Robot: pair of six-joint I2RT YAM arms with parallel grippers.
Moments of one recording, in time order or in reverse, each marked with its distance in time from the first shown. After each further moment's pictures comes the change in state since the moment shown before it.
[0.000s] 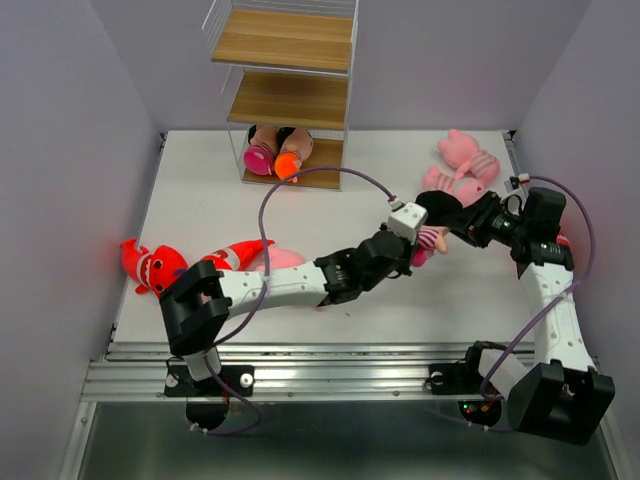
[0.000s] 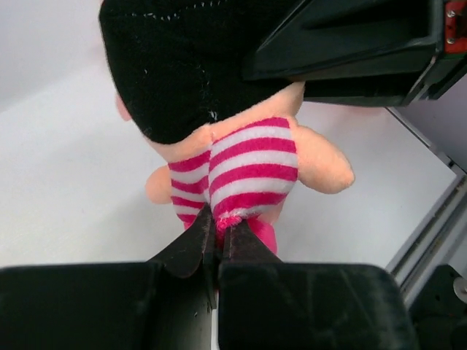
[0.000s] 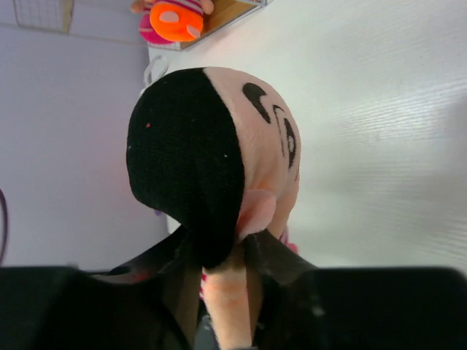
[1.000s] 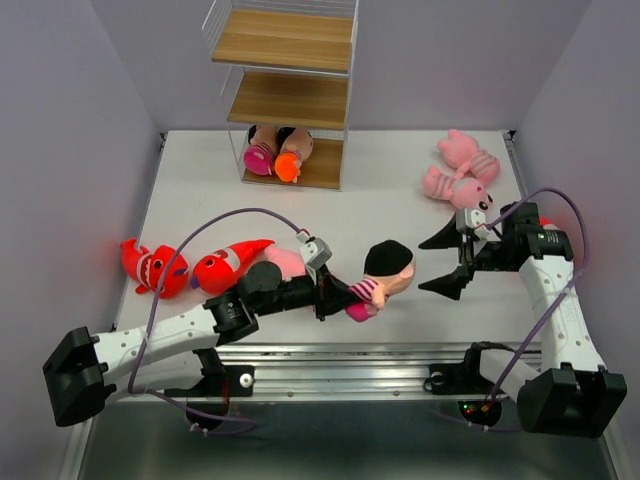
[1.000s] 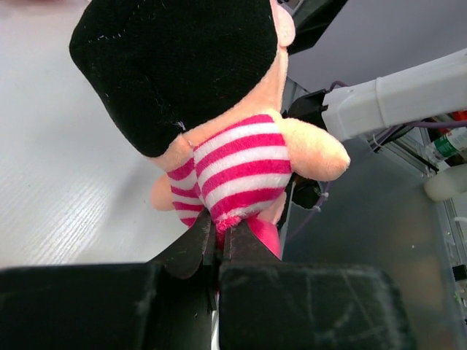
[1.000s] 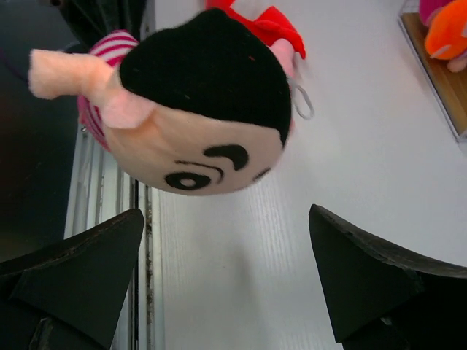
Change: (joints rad) left arm 0.173 -0.816 -0.779 0.198 0.700 -0.150; right arm 0.093 0.025 0.125 -0.791 -0.593 -2.007
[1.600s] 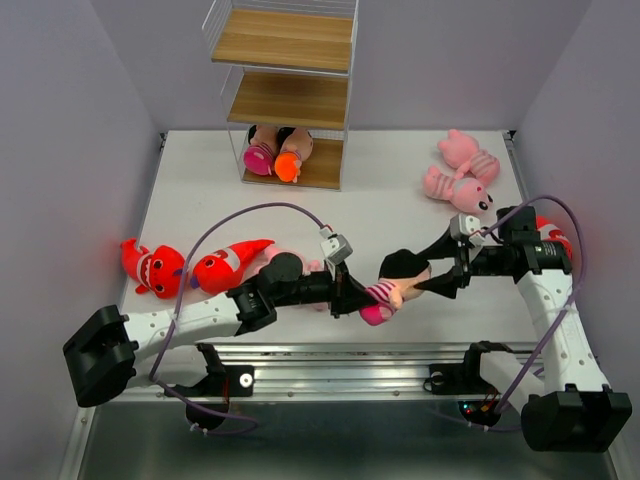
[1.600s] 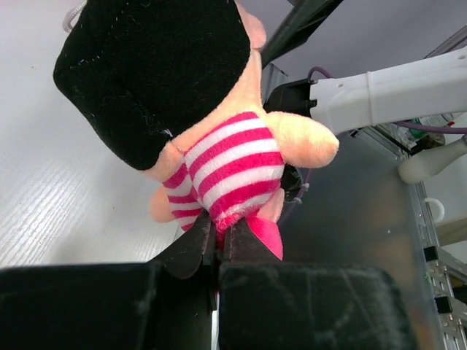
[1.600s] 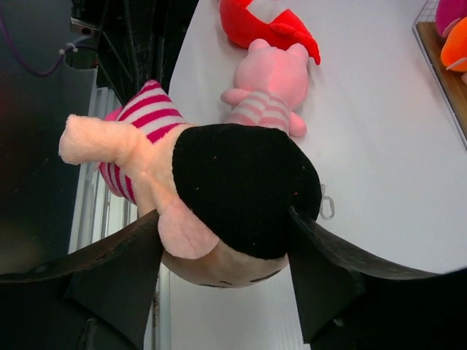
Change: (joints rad) left arm 0.001 0.202 0.074 0.091 0.111 -0.045; right arm 0.111 -0.092 -0.036 0.079 0.016 0.117
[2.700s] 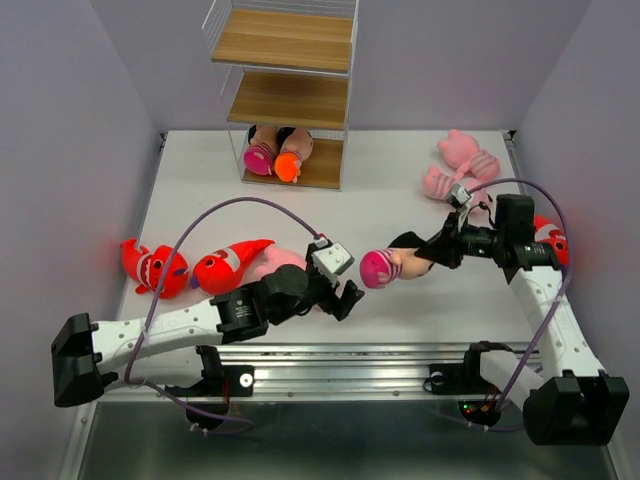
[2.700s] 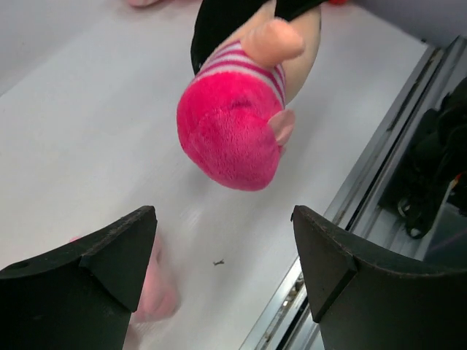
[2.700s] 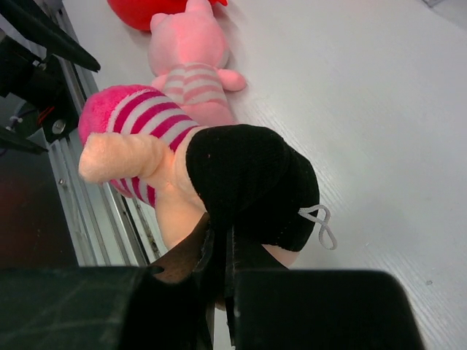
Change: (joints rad) left arm -0.152 -0.161 0.106 -0.404 -0.596 0.338; right arm 0.013 0.012 -0.100 0.520 0.286 0.777
